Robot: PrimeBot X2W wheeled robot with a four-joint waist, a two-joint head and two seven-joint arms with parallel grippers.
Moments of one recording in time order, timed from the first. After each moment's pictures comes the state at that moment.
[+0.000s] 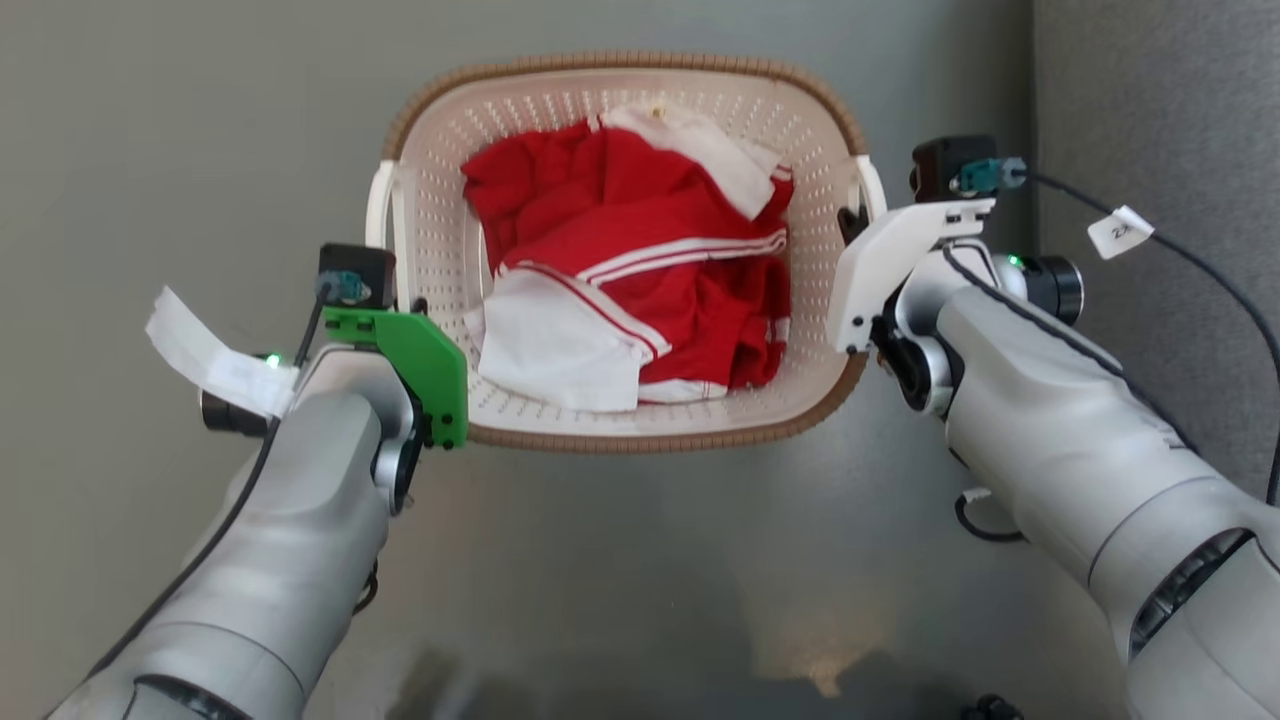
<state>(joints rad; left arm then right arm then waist) -0.86 0.02 -0.81 1.11 -0.73 0.08 -0.05 -0.94 -0.07 1.02 1.08 1.00 -0.13 -0.07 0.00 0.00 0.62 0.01</state>
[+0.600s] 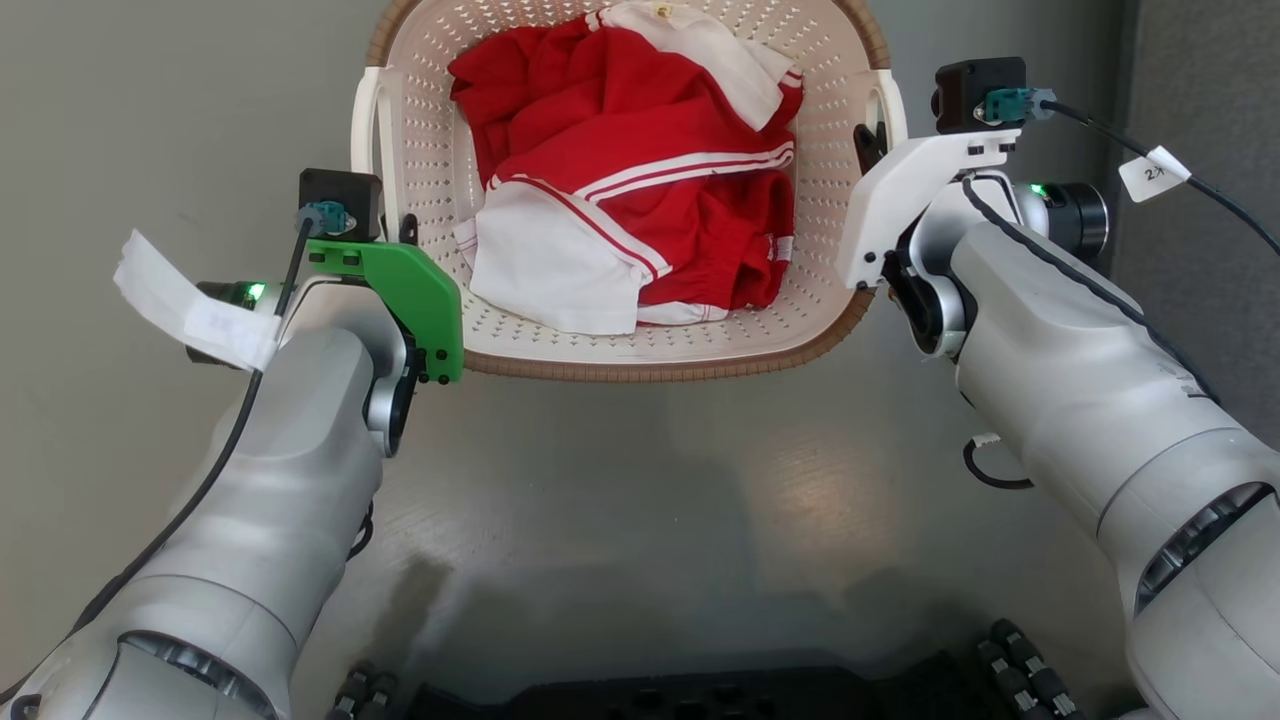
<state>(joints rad) -0.95 0.02 -0.80 1.10 -0.73 0.09 -0.09 -1.04 -0.07 1.02 1.12 0.99 -0.13 -0.12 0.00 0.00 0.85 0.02</state>
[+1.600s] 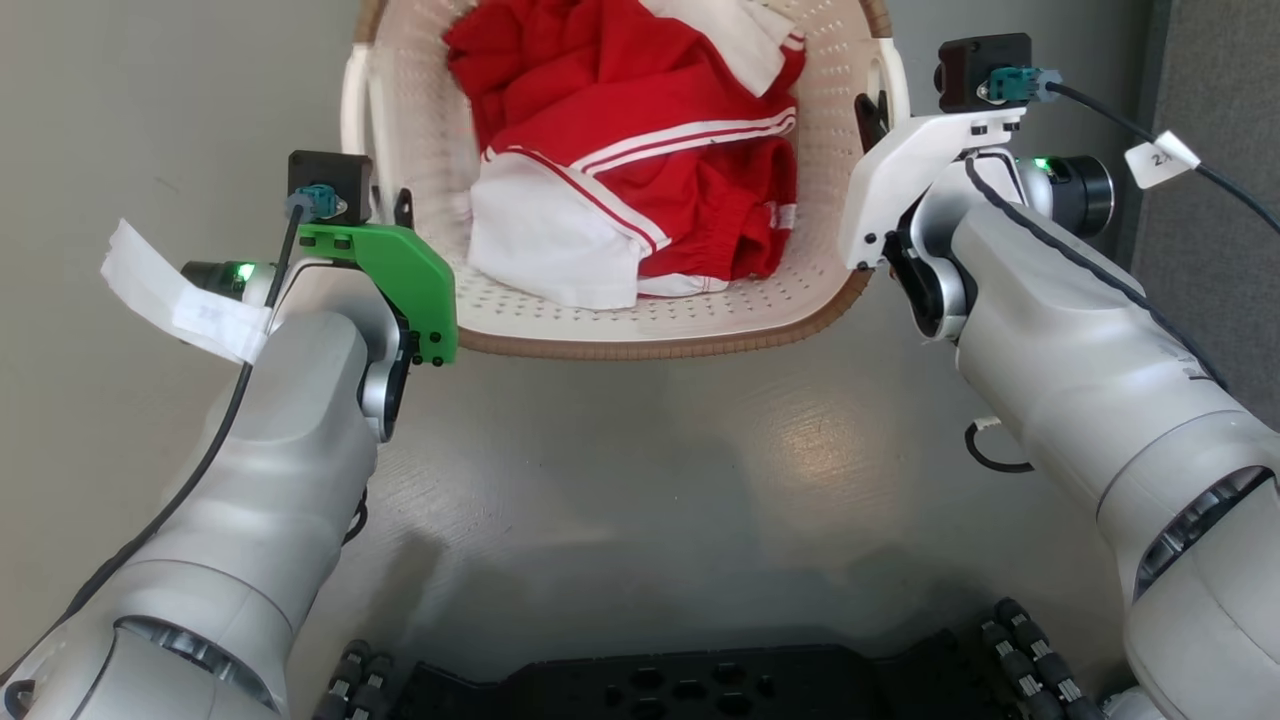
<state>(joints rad) -0.98 0.02 -0.82 1.13 -0.74 0.08 -0.14 -1.08 -0.07 1.04 1.15 0.99 -0.13 -0.16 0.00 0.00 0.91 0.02</state>
